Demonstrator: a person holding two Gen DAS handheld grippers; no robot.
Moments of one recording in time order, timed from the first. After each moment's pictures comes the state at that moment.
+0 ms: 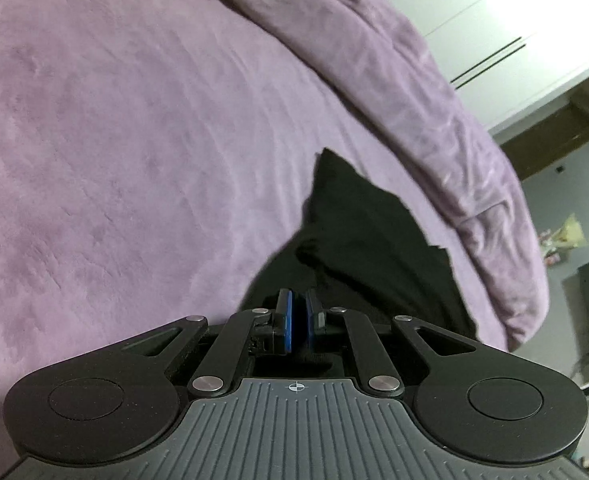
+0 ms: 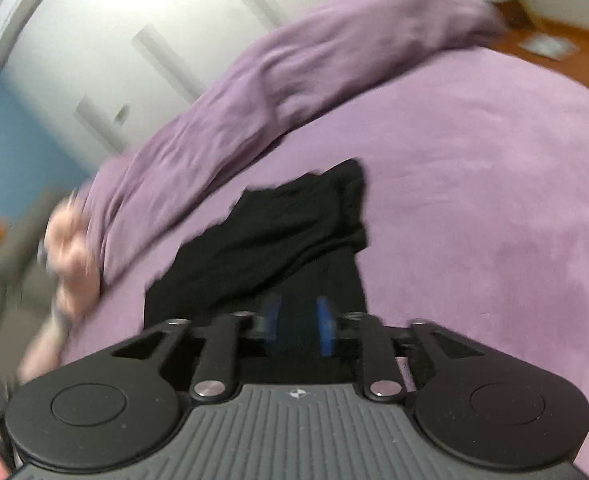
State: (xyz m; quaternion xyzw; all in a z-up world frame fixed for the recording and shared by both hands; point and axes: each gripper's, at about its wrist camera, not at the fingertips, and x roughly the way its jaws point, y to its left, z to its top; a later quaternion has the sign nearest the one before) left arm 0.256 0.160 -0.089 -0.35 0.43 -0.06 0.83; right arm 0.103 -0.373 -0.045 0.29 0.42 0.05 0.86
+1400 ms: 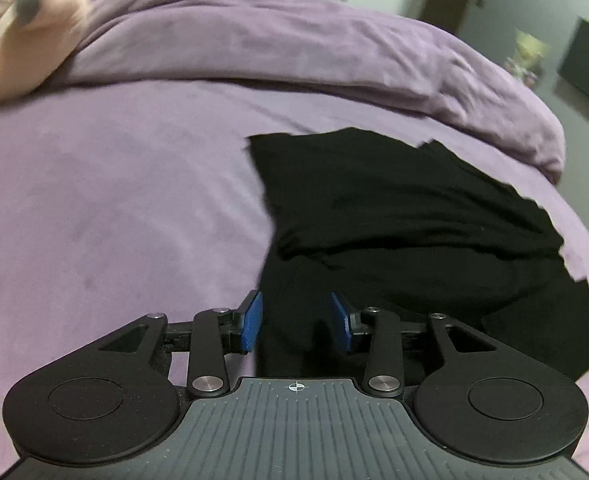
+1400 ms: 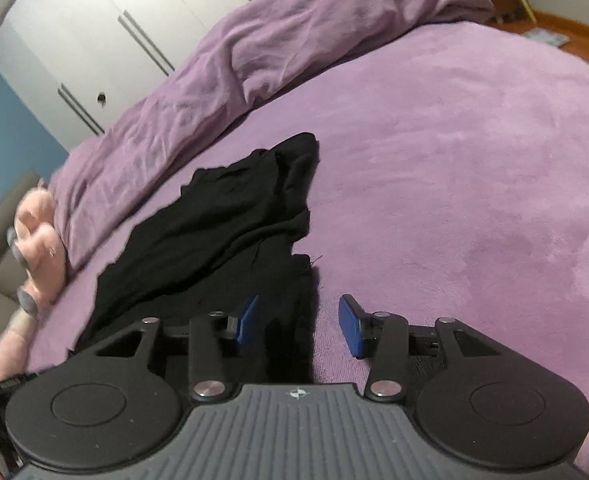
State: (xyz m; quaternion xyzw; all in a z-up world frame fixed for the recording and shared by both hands) left arm 0.278 0.102 -0.092 -0.04 0.40 -0.18 0.90; right arm 0.126 -0.401 -0.109 0.31 0.43 -0.02 0.85
